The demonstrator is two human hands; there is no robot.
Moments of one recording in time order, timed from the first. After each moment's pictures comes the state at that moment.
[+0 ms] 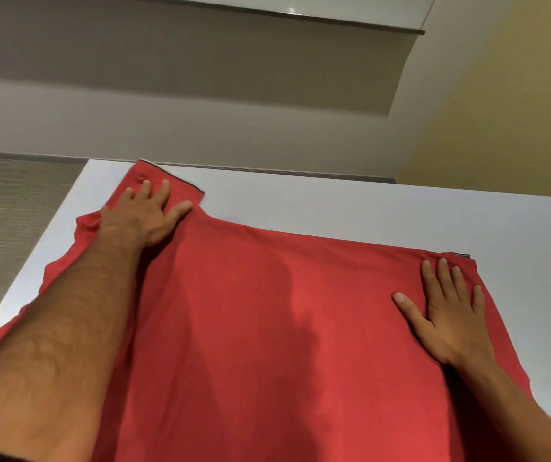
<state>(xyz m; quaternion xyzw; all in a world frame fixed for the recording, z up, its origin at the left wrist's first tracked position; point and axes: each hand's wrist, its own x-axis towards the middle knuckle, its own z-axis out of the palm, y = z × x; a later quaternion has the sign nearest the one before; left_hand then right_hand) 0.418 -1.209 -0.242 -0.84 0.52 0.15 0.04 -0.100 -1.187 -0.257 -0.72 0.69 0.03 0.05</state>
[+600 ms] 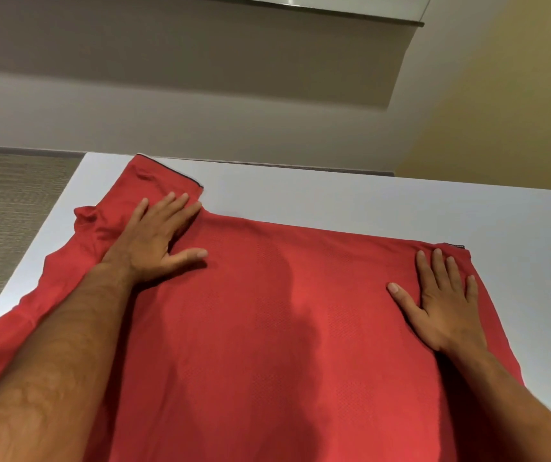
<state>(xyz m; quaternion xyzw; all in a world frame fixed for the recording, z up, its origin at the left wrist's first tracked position) 0.389 -1.151 -0.256 -0.69 0.72 0.06 -0.10 -0.101 -1.189 -0.256 -0.73 0.68 0.03 0.05</state>
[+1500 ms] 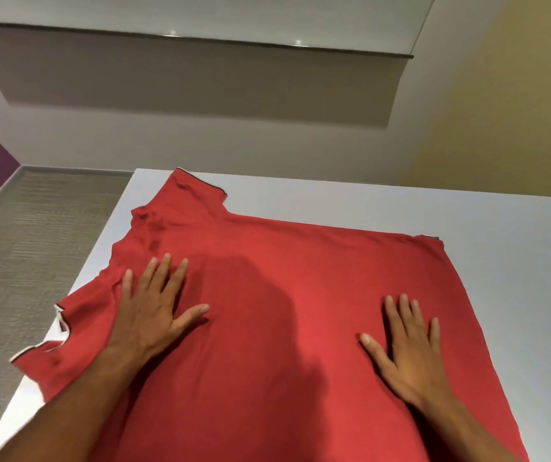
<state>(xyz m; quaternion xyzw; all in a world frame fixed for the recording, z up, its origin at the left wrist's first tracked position) 0.348 -0.983 -0.238 -0.78 0.62 0.02 -0.03 -0.087 -1.054 -0.247 -0.77 0.63 -0.01 0.10</state>
